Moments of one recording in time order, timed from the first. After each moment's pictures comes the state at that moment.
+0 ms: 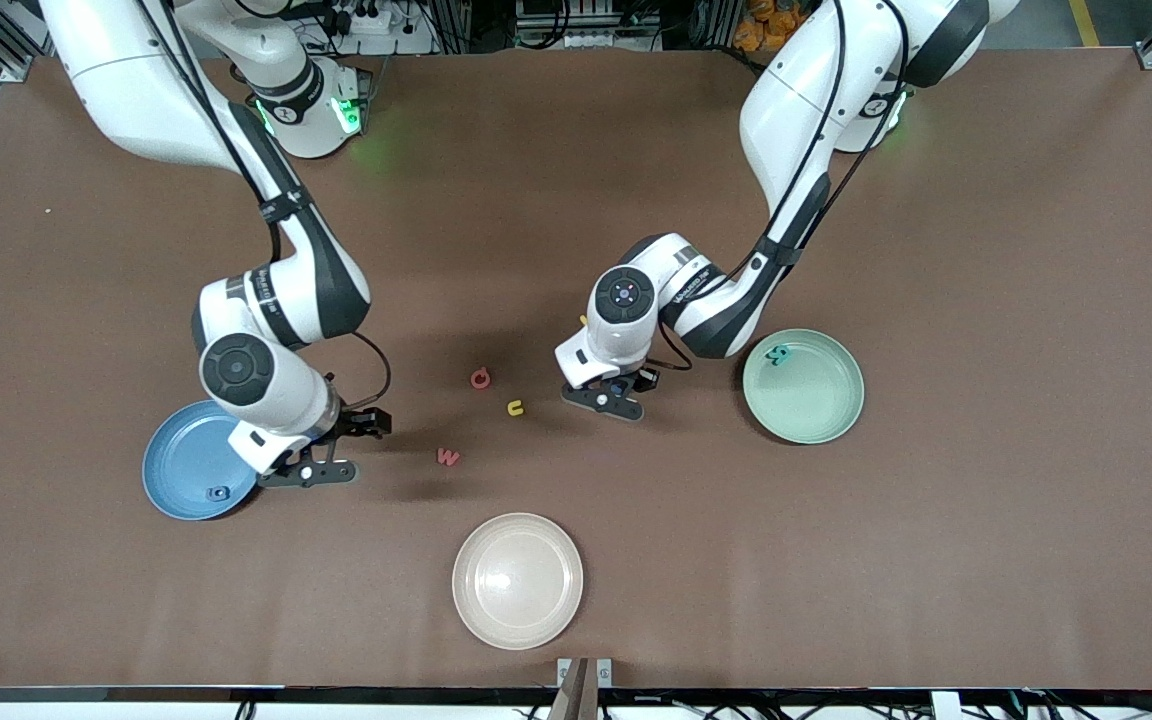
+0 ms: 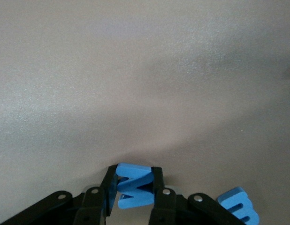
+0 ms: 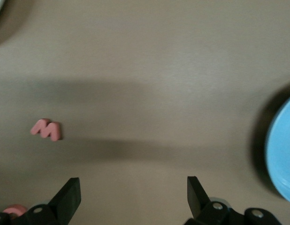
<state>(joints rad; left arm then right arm) -0.58 0.84 -0.19 -1.50 0.18 2.33 -0.51 0.21 0.58 0.10 -1.64 -0.12 2.17 0.29</state>
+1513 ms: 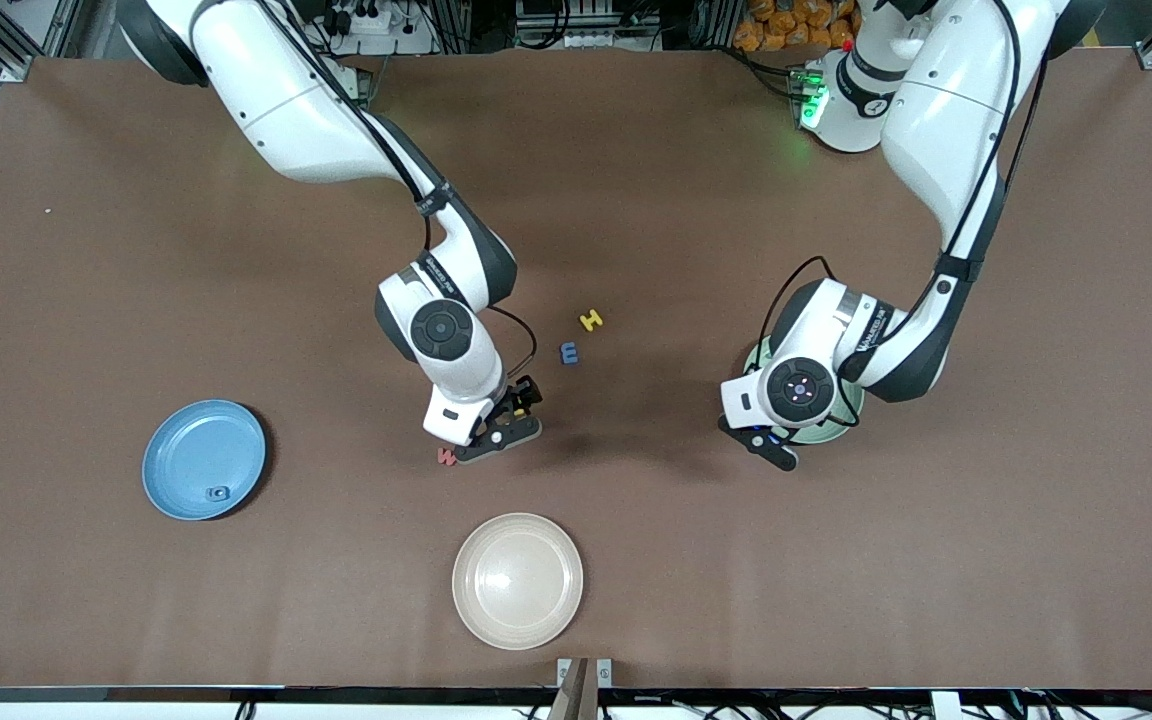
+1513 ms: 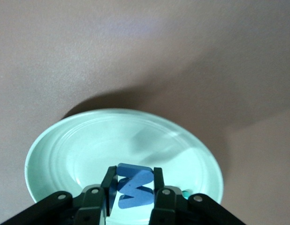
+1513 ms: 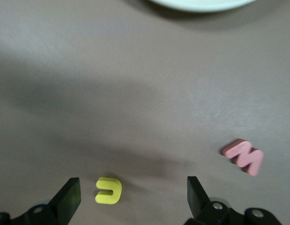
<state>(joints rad) -0.24 0.69 -0.18 -1.62 0.25 1.97 0.10 0.49 0.80 0.10 -1.52 -0.09 2.37 0.24</state>
